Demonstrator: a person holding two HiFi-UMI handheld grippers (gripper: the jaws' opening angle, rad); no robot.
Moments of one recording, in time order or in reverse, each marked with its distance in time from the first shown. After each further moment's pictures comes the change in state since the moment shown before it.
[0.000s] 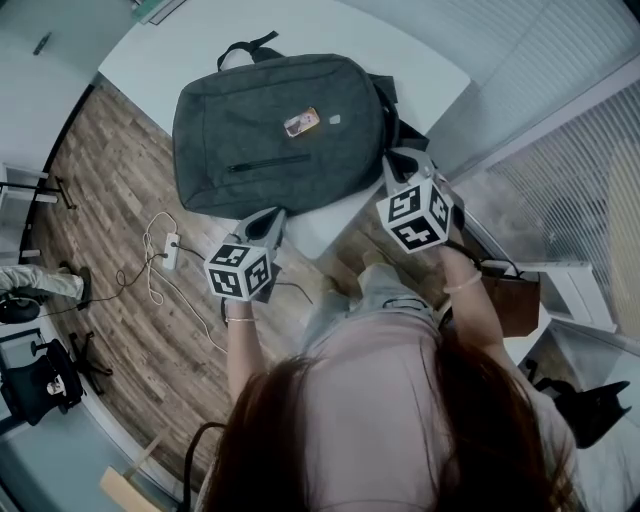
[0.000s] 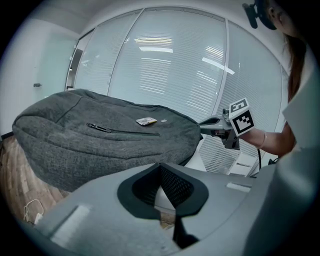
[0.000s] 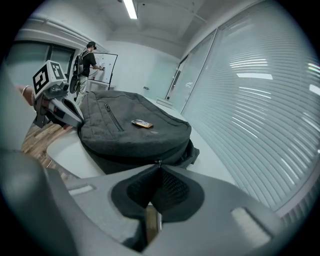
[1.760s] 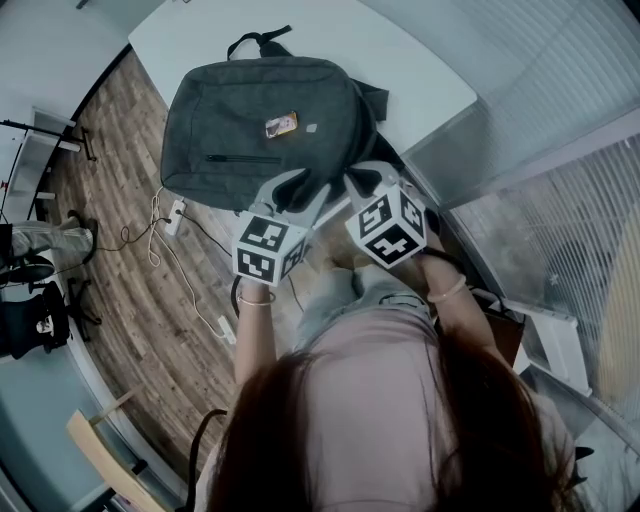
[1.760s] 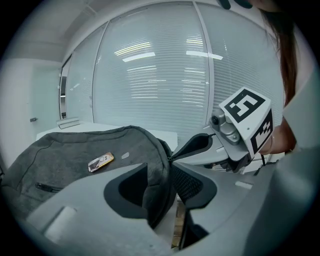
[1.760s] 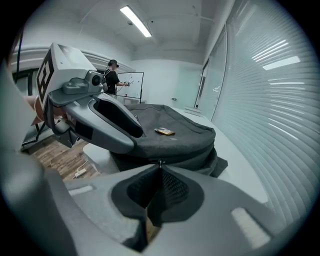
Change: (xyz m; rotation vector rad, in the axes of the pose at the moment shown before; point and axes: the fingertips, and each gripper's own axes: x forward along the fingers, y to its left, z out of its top) left arm 0.082 -0.119 0.095 0.210 -0.058 0.115; right arm -0.009 0.016 0.005 -0.079 -0.138 0.398
